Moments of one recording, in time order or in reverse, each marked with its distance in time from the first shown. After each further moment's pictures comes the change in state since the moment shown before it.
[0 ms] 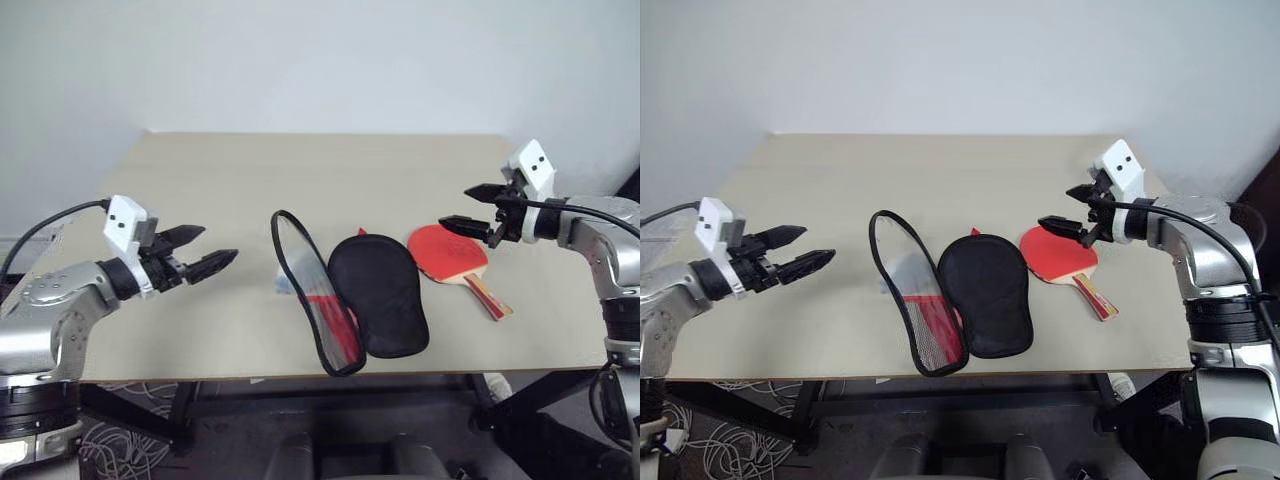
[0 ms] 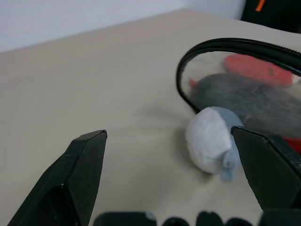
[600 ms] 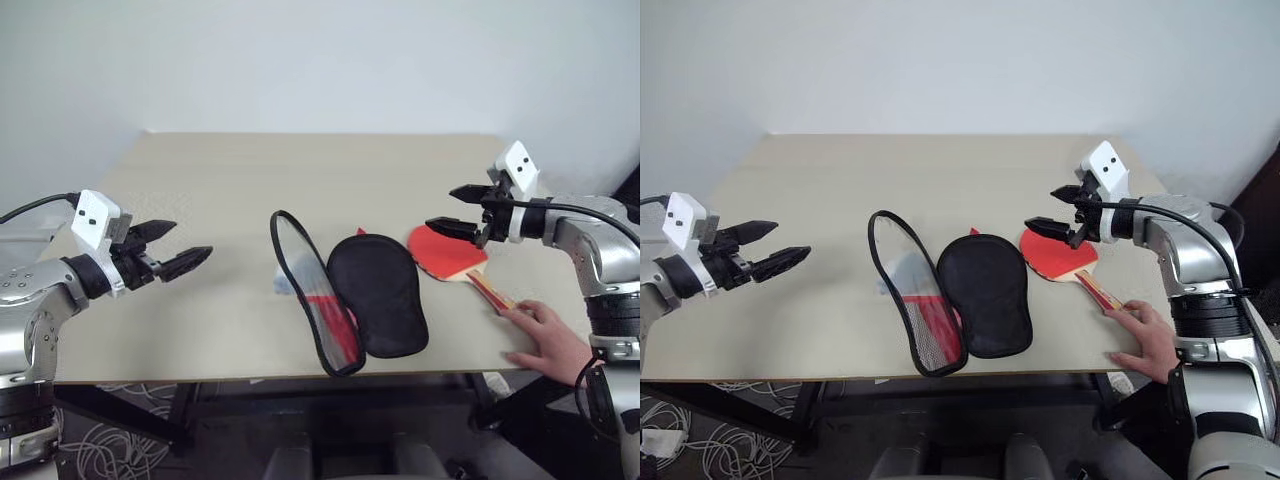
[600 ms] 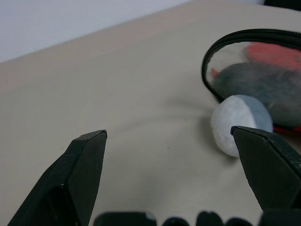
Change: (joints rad) left arm 0.034 0.080 0.089 0.008 0.016 -0.001 -0.019; right arm -0.040 0.080 0.036 0.038 -0.011 -0.045 0.043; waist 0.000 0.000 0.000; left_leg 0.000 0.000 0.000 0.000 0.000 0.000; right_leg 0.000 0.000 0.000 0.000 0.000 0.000
